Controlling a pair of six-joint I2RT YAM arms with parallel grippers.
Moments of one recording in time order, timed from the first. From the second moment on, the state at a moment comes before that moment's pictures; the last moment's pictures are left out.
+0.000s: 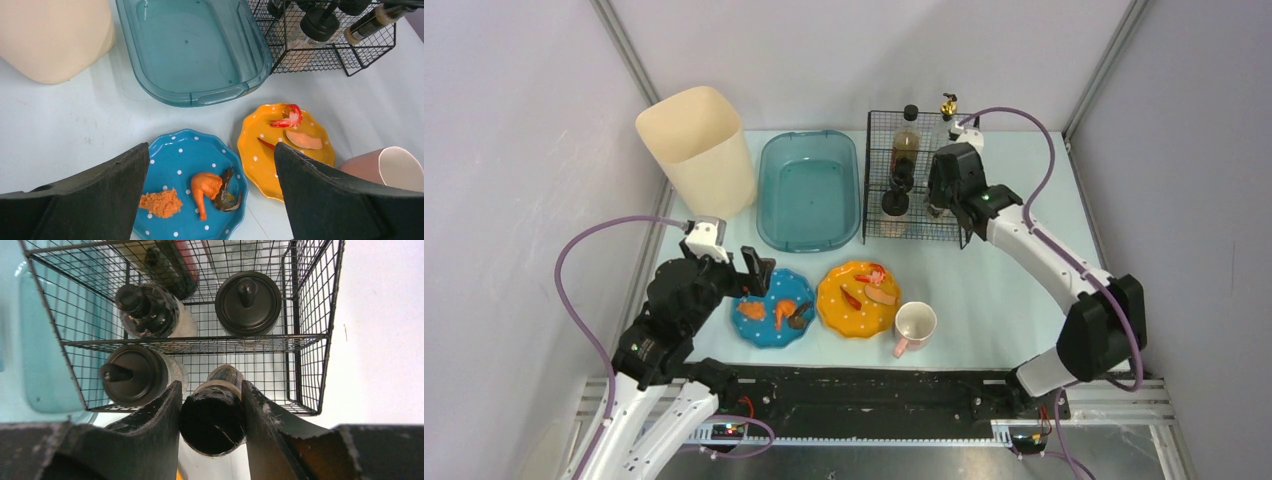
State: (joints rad) left arm -0.42 0.46 0.77 -0.61 -0.10 -0.23; right arm 0.48 1.47 1.29 -0.42 0.36 0.44
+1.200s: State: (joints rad) left arm -0.42 0.47 0.77 -0.61 -0.10 -0.23; right arm 0.43 1.69 1.29 -0.36 0.33 0.48
